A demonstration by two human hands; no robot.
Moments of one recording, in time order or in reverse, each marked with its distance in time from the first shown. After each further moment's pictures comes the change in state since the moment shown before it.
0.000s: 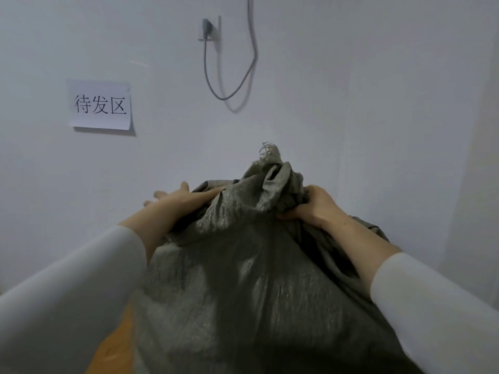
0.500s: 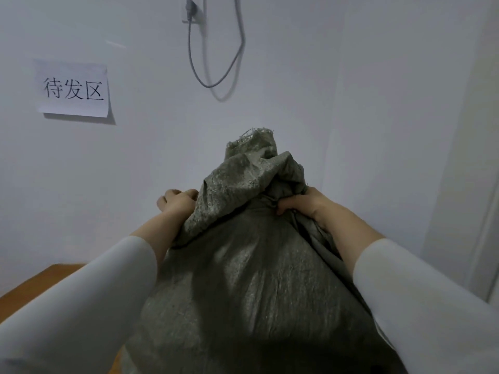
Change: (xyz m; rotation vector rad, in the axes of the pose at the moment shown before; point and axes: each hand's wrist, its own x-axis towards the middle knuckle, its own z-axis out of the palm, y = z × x) left_hand 0.010 0.003 0.039 -0.107 0.055 0.139; right_hand -0.010 0.003 -0.004 0.258 -0.100 0.293
